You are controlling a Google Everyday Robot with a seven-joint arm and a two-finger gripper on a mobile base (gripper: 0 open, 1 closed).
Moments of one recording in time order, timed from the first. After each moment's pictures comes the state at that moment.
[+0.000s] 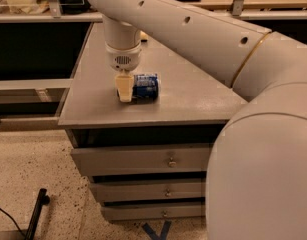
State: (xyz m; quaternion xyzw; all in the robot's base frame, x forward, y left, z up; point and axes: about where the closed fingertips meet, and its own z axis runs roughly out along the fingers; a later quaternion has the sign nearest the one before) arm 0.612 0.066 0.833 -0.72 0.70 -0.01 0.05
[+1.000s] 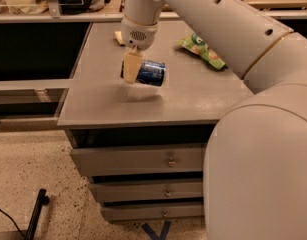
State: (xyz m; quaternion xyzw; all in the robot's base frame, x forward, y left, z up) arm 0.638 0.047 0.878 -0.69 0.72 0.07 0.11
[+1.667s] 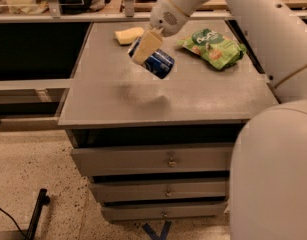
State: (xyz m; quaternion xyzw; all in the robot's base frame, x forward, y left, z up) arm 0.656 0.021 0.923 -0.62 0.72 0.23 0.23
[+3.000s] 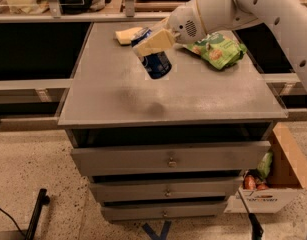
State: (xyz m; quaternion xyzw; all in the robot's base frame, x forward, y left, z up) arm 0.639 0.009 0.956 -0.53 0.67 0.34 0.39
